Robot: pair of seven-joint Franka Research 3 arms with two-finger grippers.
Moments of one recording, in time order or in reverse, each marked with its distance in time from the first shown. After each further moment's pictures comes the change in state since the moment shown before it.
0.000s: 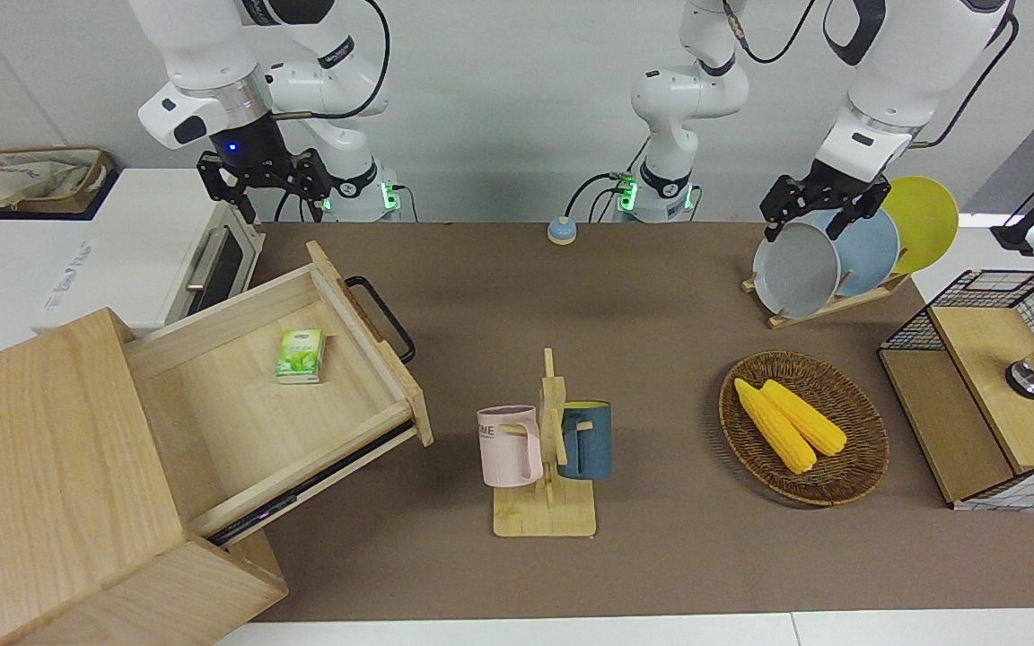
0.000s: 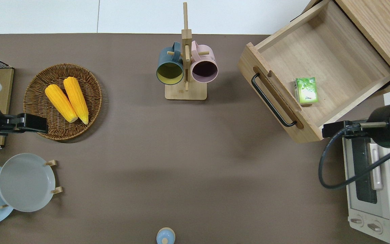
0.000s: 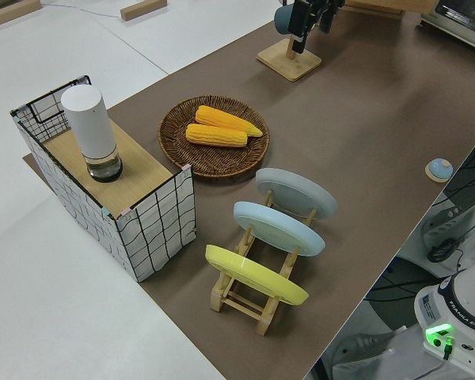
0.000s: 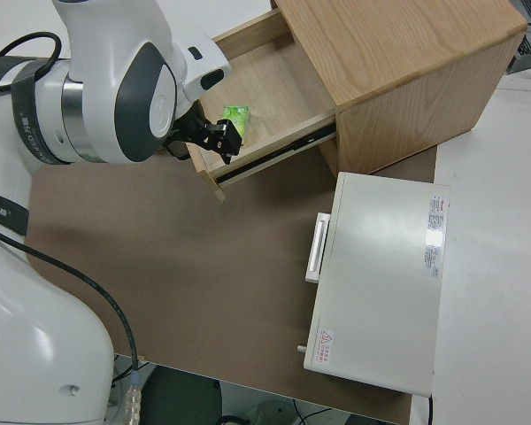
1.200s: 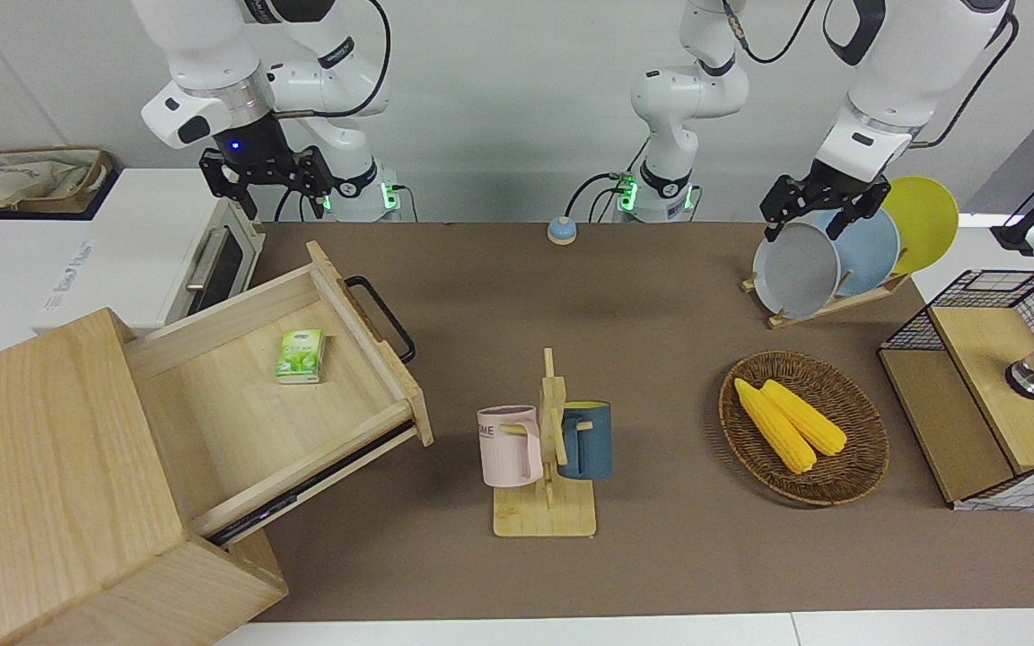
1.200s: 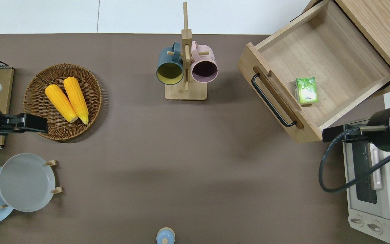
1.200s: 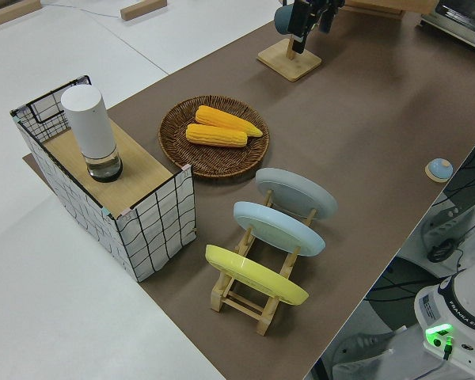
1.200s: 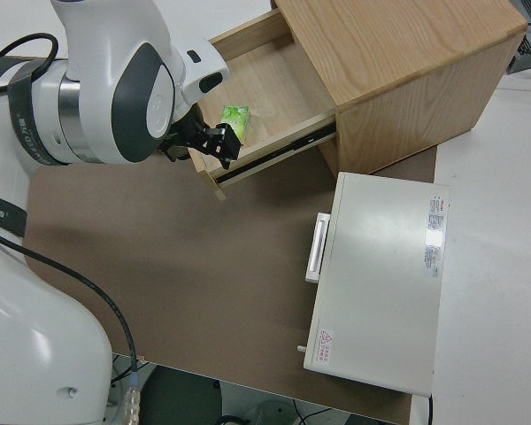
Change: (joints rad) left arm 0.000 0.000 0.000 0.000 0.000 0.000 0.000; right arm 0.014 -0.004 -0.009 0.000 -0.005 -0.032 -0.002
